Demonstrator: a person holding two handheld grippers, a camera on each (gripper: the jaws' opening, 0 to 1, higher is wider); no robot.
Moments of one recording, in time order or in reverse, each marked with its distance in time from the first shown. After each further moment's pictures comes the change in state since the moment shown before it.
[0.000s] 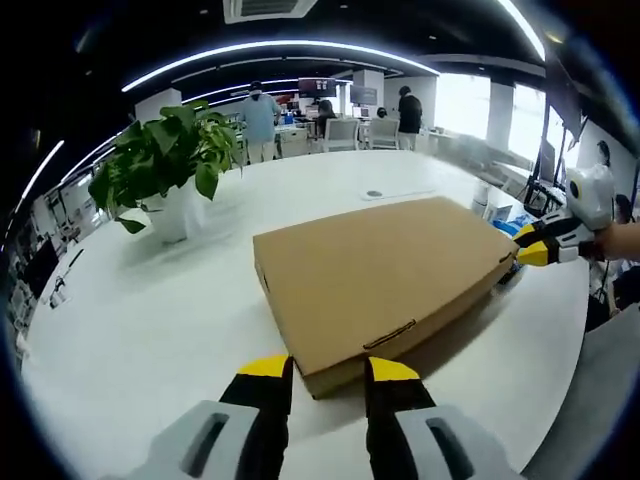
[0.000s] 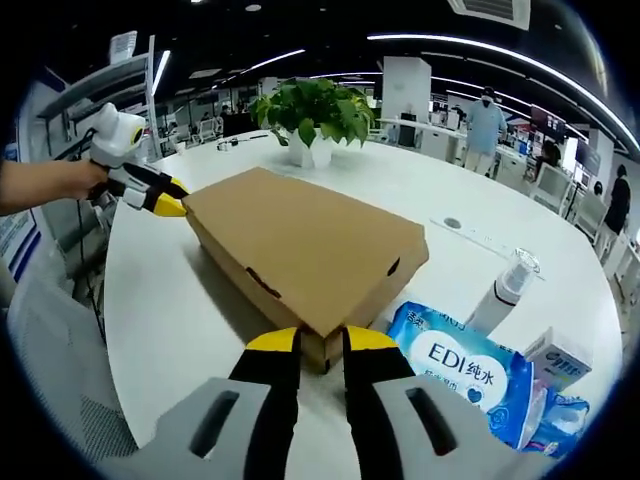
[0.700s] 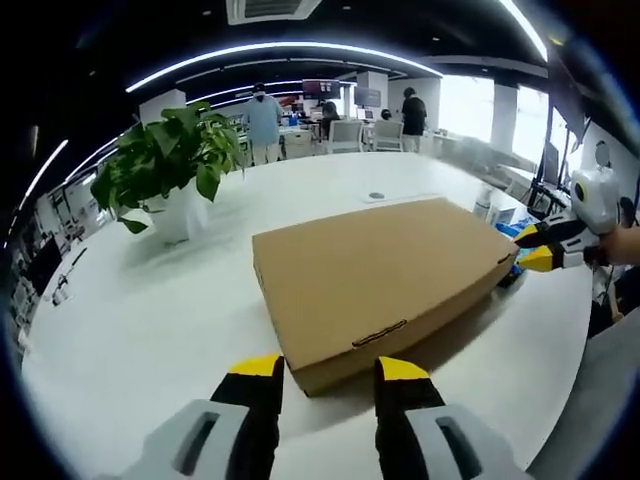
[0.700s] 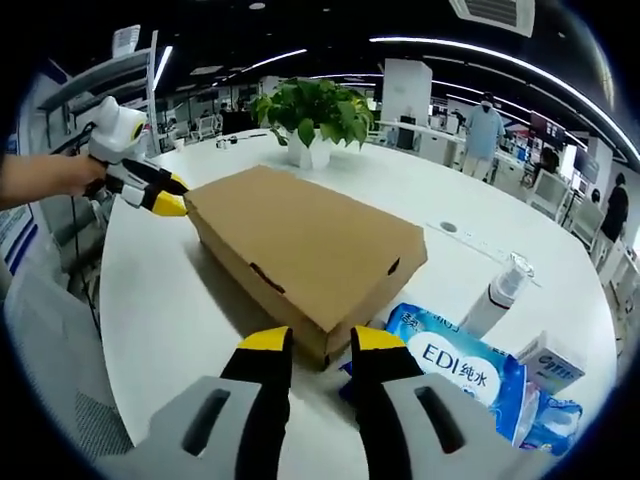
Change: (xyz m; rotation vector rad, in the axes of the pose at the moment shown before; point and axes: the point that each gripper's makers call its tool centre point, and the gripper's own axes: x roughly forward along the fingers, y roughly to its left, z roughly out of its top) left arm -0.003 -0.010 0.000 -0.015 -0.018 0.027; right arm -0.009 0.000 0.001 -0.028 -0.013 -0.024
